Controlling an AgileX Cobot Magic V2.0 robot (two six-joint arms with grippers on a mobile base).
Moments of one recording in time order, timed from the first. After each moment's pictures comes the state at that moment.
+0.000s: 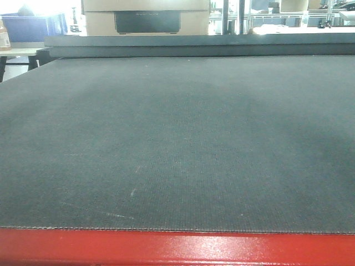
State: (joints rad) left arm -0.43 1.42 -1.74 0.17 0.73 -0.18; right arm 0.30 1.26 -1.53 -0.06 0.87 0.21
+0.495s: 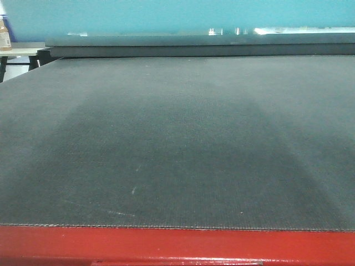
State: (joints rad) left arm -0.43 1.40 -1.41 0.06 0.94 -0.20; right arm 0.30 1.24 -1.29 -0.01 0.95 0.20
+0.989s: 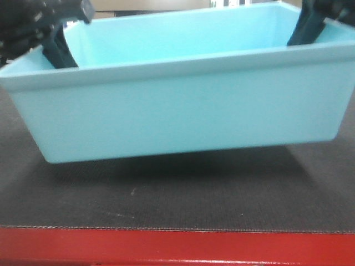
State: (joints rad) left arm -0.42 1.47 -1.07 0.04 0.58 -0.21; right arm 0.30 1.39 -1.06 -0.03 0.65 0.20
